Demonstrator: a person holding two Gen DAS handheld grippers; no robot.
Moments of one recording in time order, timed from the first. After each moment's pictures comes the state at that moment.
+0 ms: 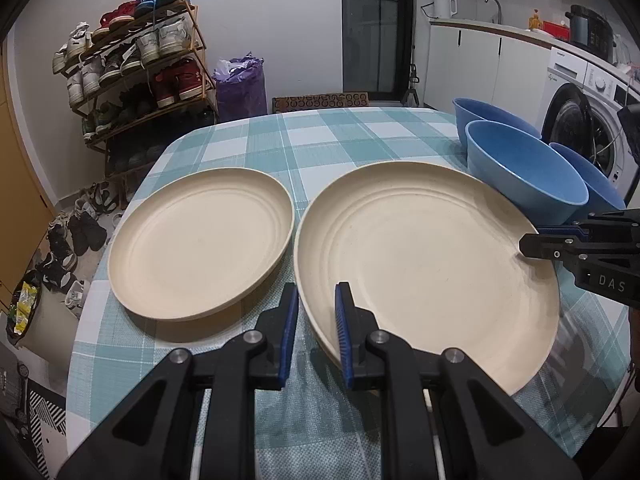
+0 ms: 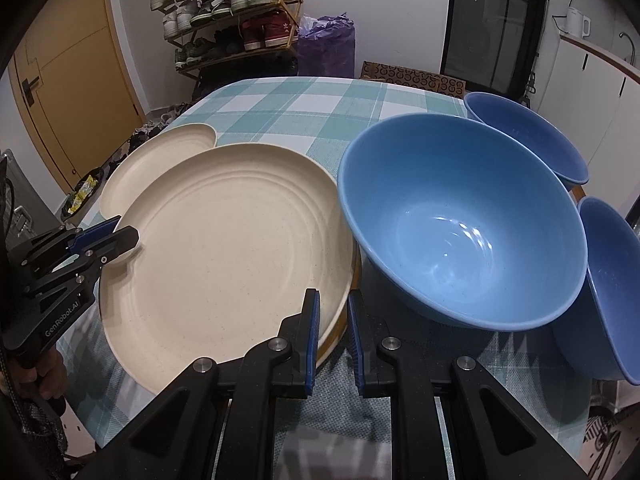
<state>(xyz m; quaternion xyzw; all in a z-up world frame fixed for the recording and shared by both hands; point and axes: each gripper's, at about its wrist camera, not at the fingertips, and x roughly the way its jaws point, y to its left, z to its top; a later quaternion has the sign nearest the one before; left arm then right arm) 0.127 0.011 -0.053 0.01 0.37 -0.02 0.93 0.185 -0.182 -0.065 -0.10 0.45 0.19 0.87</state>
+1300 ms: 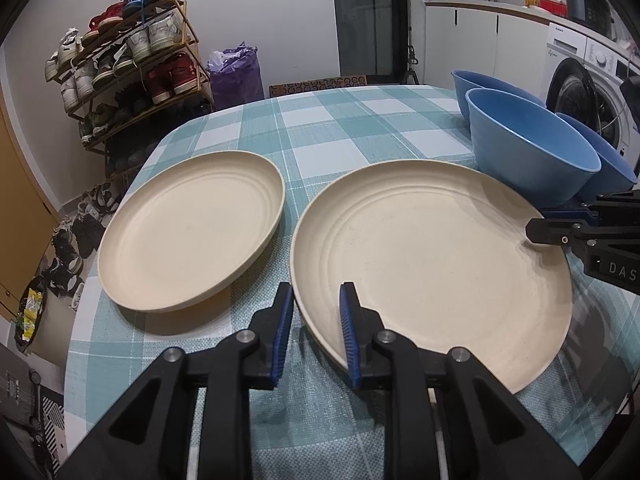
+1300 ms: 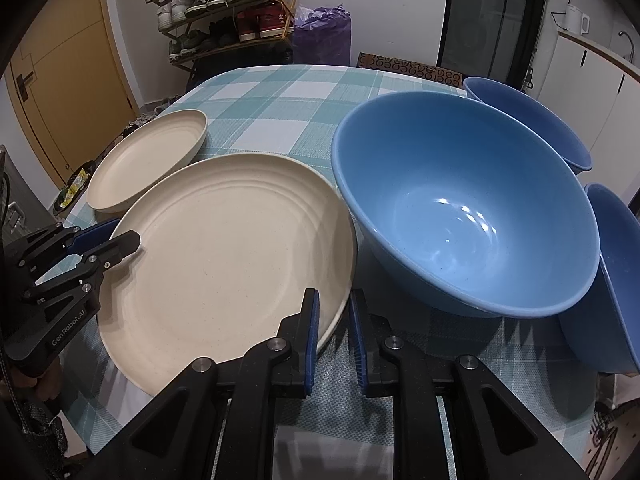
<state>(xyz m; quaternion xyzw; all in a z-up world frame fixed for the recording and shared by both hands) 0.132 0.002 -0.071 0.03 0.39 -0.02 0.92 0.187 -0.183 -0.082 -0.11 0.46 0.18 0.87</state>
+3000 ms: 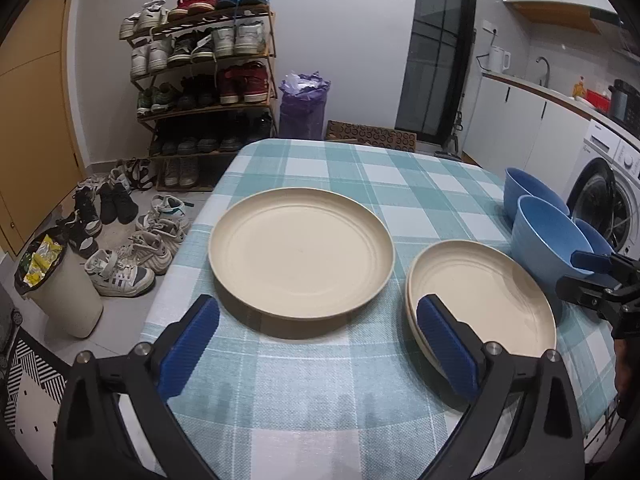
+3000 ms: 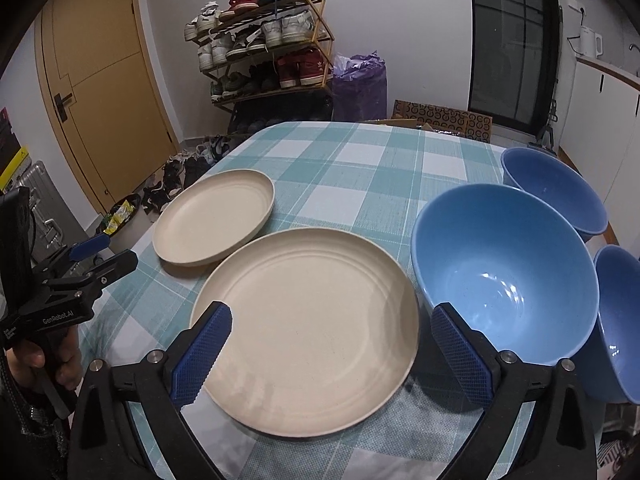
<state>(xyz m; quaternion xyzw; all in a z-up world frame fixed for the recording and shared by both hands) 0.088 0.102 -0.021 -0.08 0.33 0.04 0.94 0.170 -0.152 -0.024 -0.07 0.39 0.25 0.88</state>
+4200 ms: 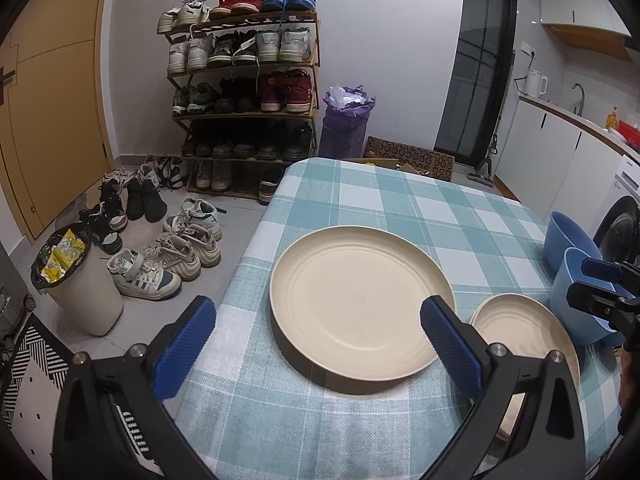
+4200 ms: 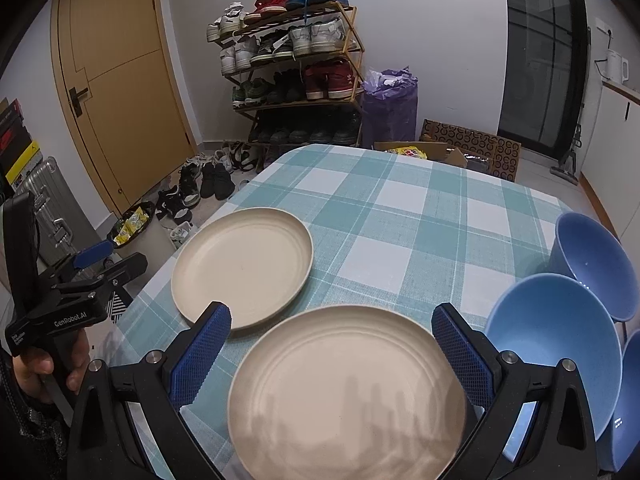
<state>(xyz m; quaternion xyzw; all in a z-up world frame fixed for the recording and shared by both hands) 0.119 0.158 -0.010 -0.10 0.32 0.10 0.94 0.216 -0.081 0.002 -0.08 0.37 0.29 0.88</state>
